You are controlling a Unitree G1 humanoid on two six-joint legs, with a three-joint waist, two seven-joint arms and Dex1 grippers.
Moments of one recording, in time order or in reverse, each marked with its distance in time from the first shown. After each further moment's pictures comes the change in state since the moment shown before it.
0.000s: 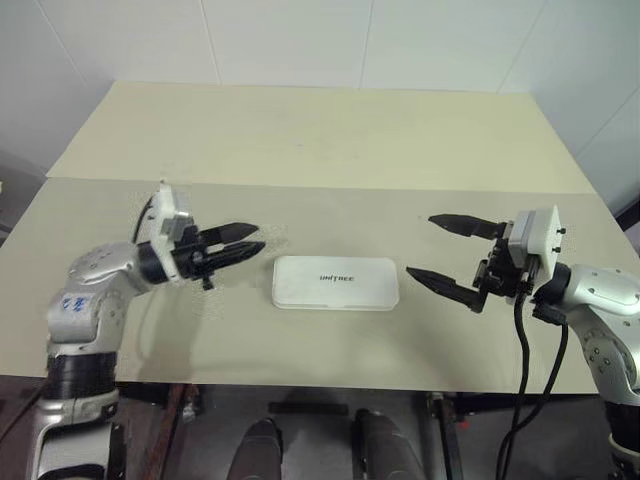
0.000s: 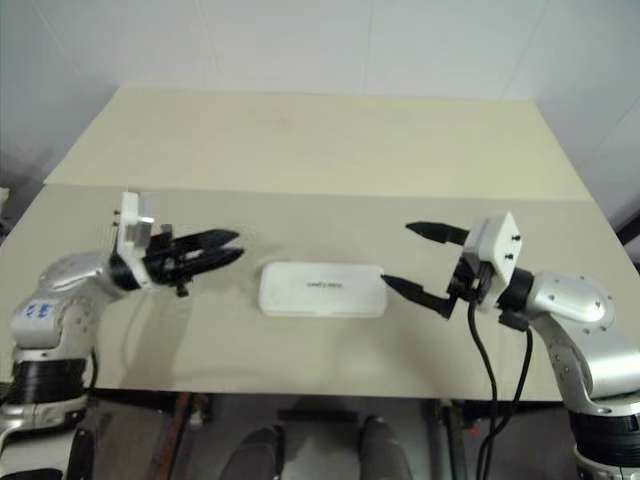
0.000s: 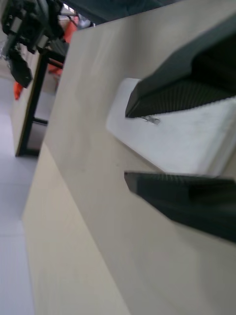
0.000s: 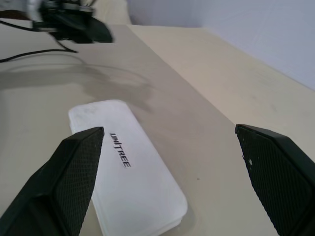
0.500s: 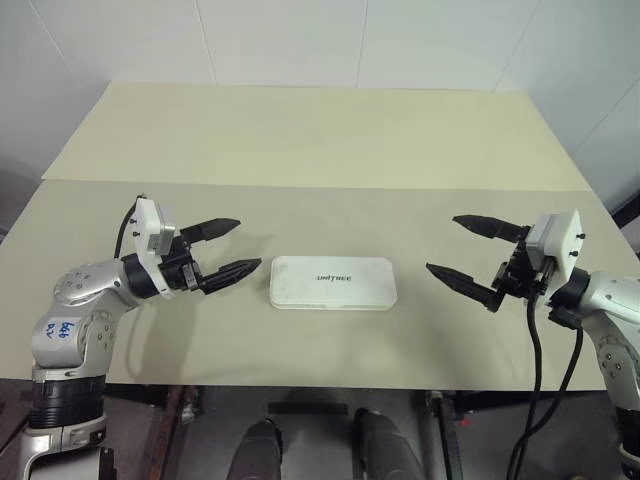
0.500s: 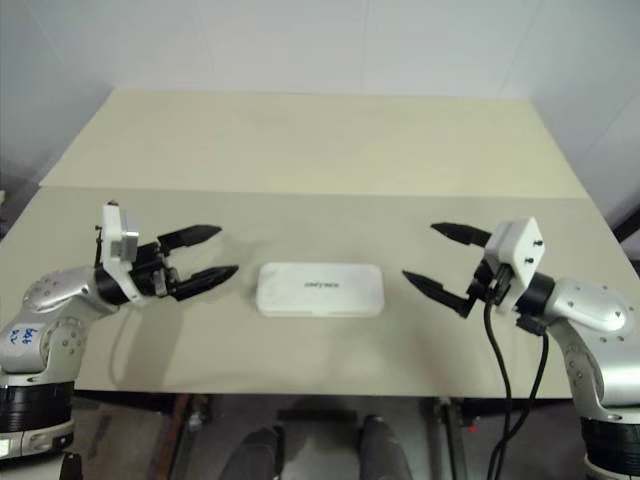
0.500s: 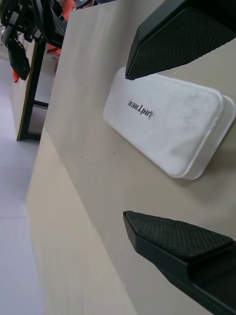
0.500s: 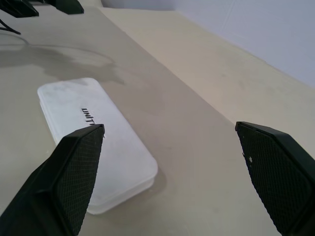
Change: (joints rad) left arm 0.032 -0.027 -0.006 -0.061 -0.003 -0.090 0.088; right arm 0.055 -0.005 -0.075 0.046 -0.029 -0.059 0.000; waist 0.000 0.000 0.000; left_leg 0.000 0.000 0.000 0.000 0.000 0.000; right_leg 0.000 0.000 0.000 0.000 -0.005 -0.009
